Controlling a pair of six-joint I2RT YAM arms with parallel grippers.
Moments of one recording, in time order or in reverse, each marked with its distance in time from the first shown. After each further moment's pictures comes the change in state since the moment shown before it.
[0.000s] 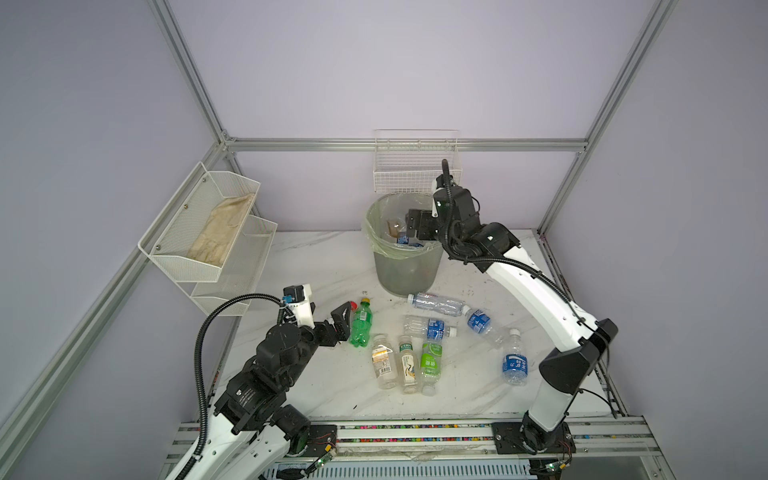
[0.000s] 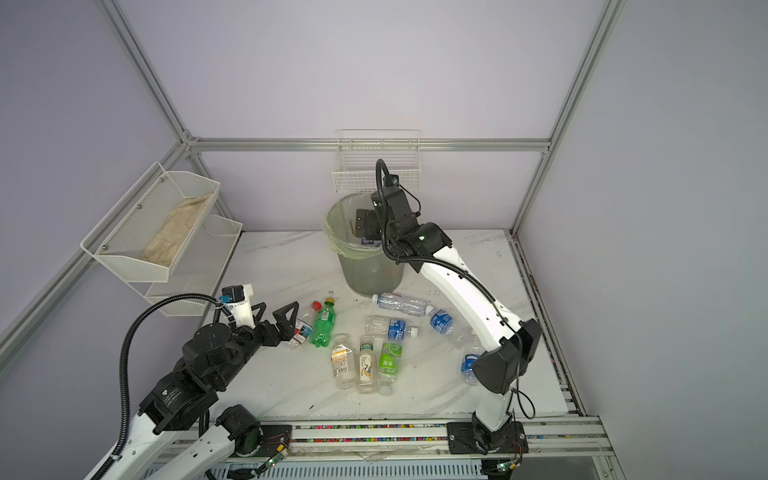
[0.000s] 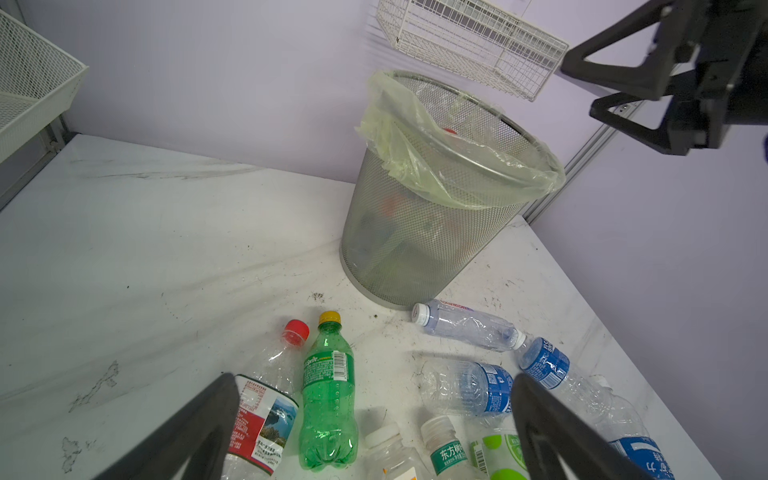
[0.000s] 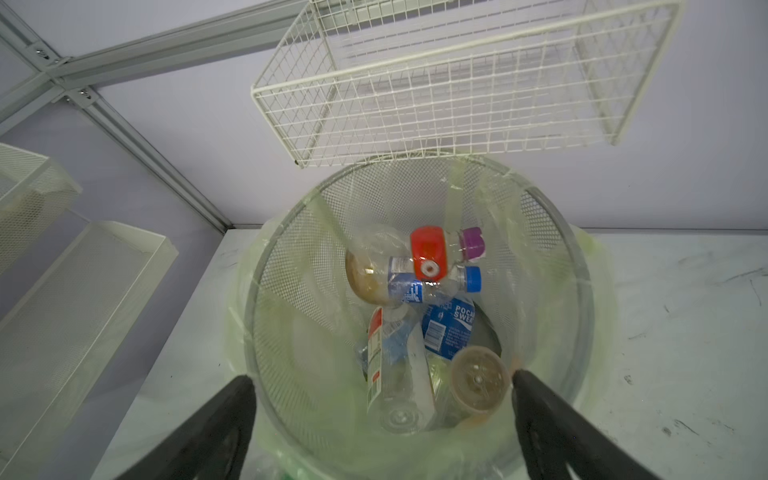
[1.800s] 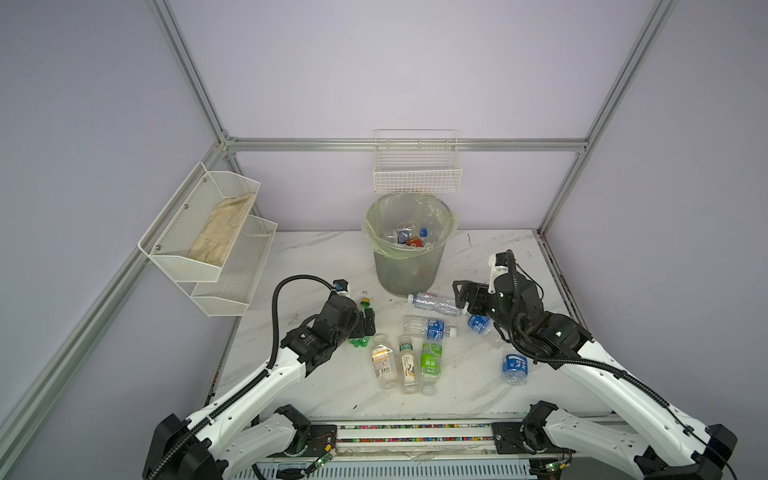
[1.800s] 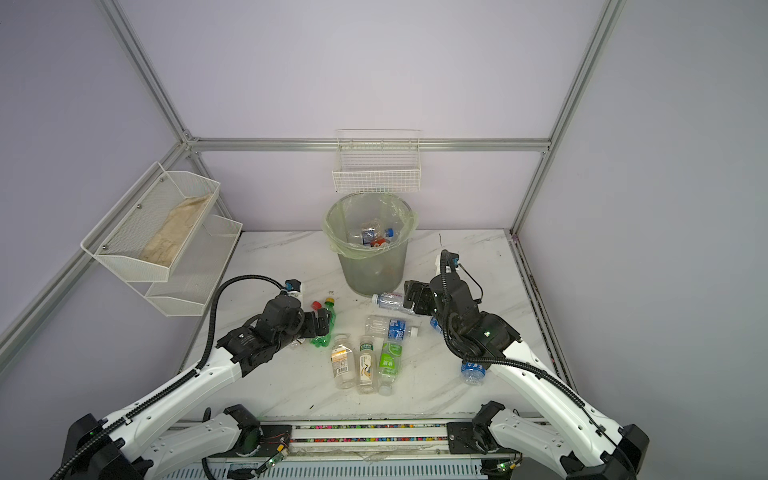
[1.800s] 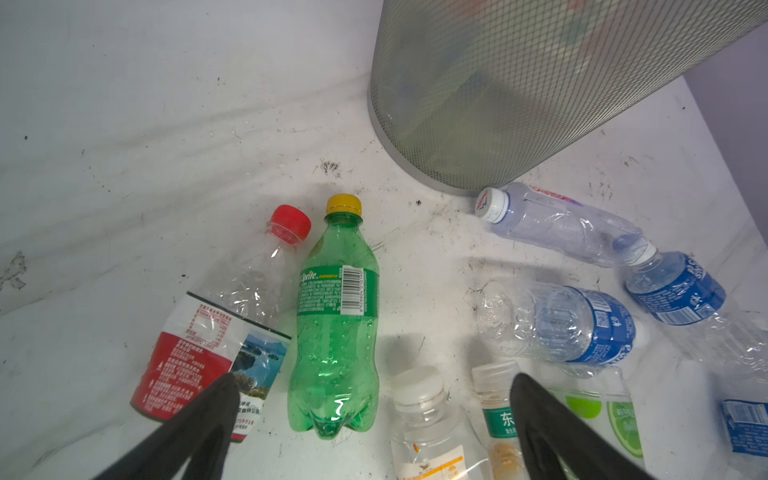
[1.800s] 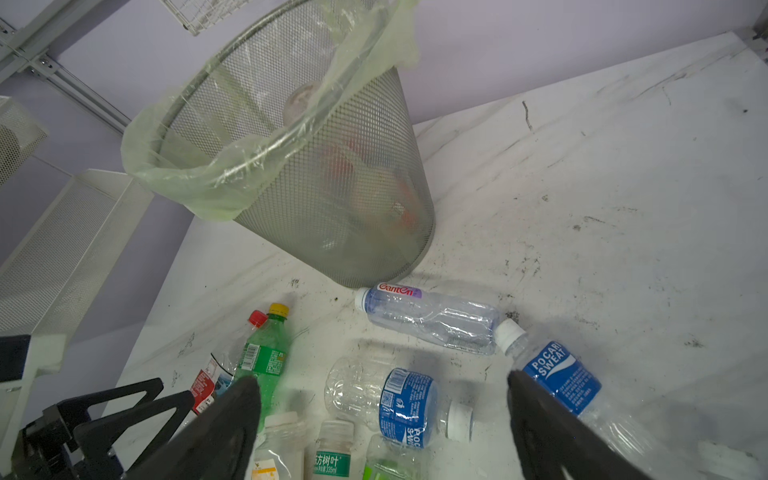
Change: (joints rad) left arm 0.000 0.522 0.000 0.039 0.072 -0.098; right arm -0.001 -0.715 -0.988 0.182 -0.017 0.220
